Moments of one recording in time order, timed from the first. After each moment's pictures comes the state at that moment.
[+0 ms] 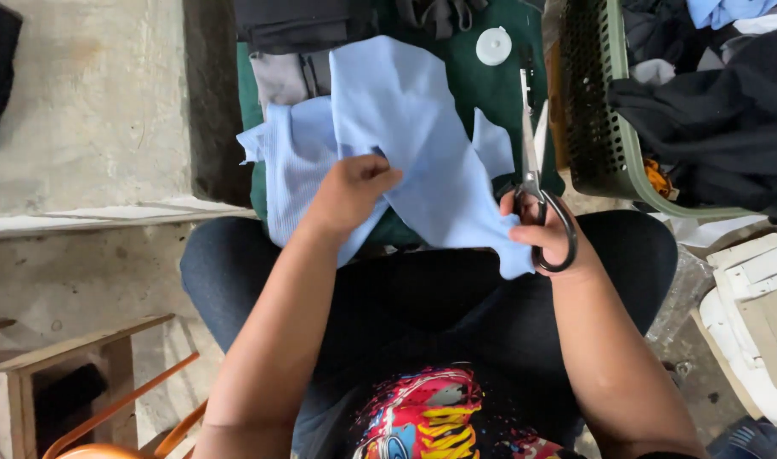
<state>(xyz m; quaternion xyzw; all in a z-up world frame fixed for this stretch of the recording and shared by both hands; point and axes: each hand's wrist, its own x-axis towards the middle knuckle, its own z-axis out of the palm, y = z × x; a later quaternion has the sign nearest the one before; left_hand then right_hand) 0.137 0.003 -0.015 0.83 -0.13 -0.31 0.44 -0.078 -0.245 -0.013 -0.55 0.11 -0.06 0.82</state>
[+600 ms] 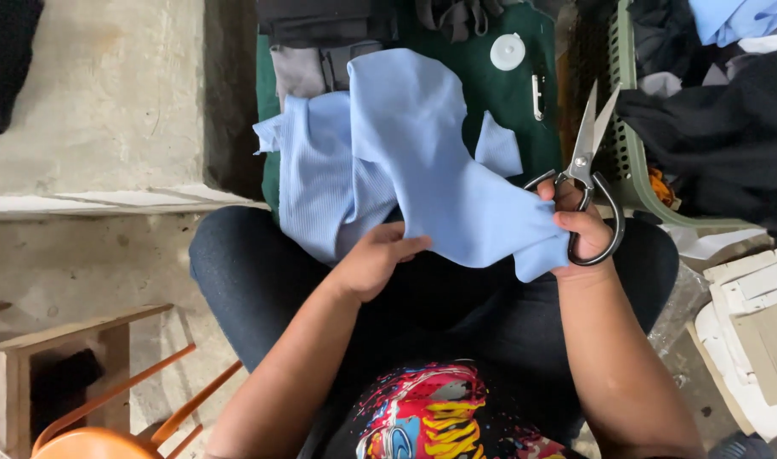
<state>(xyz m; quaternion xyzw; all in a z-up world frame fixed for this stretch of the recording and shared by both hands) 0.038 0.028 0.035 0.58 -0.01 -0.47 0.66 -0.071 -0.250 0.017 -0.38 0.02 -0.08 0.92</state>
